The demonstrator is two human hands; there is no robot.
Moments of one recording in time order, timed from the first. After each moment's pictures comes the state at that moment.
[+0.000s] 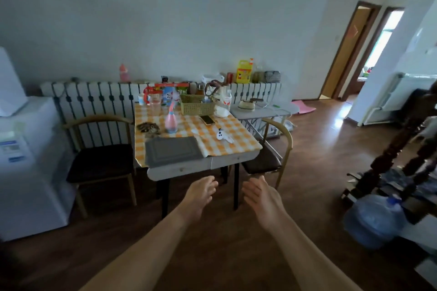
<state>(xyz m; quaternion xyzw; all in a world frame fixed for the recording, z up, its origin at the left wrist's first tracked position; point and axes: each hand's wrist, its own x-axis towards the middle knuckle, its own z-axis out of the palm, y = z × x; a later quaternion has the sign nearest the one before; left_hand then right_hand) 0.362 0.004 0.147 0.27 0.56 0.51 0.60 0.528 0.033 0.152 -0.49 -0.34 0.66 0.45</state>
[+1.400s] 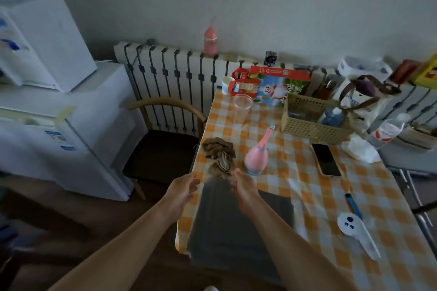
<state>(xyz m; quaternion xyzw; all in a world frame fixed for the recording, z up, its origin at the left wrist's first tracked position) -0.068 0.422 0.037 -0.02 0.68 0.56 0.47 0.035 0.553 0.010 -0.51 -0.48 0.71 0.11</state>
